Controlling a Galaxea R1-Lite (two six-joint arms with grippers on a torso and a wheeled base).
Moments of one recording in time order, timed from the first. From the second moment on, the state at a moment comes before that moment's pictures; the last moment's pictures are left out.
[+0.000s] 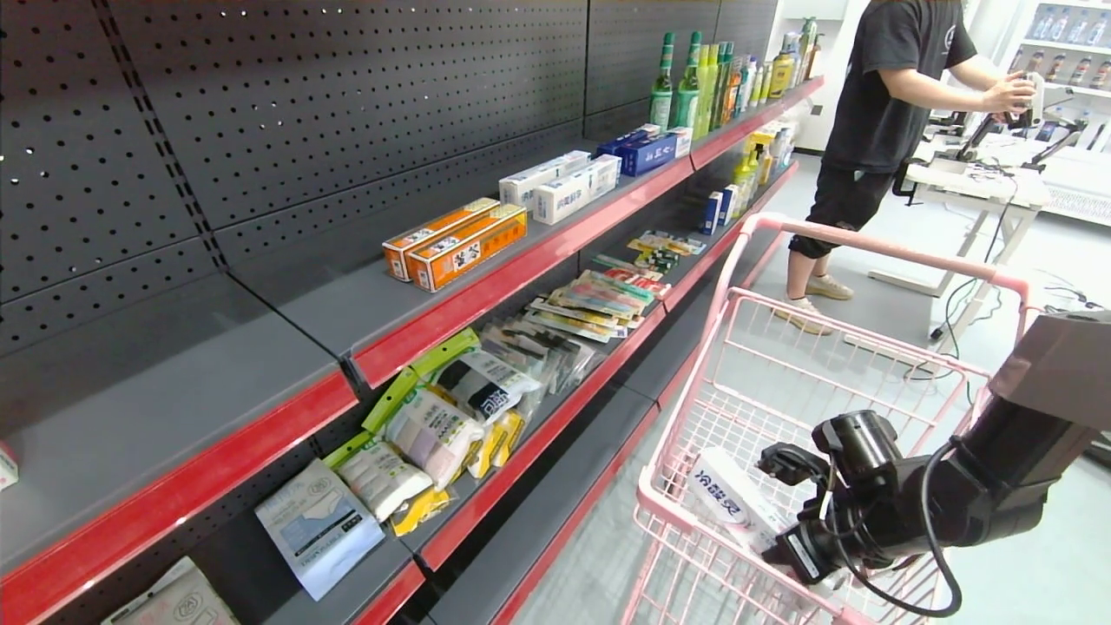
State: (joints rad) left arm 0.00 0.00 0.00 0.00 0.04 0.02; right arm 0.16 2.15 -0.60 -0.39 0.19 -0.26
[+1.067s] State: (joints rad) left arm 0.00 0.00 0.00 0.00 0.04 0.02; right arm 0.20 1.48 -0.43 -0.34 -0.12 -0.07
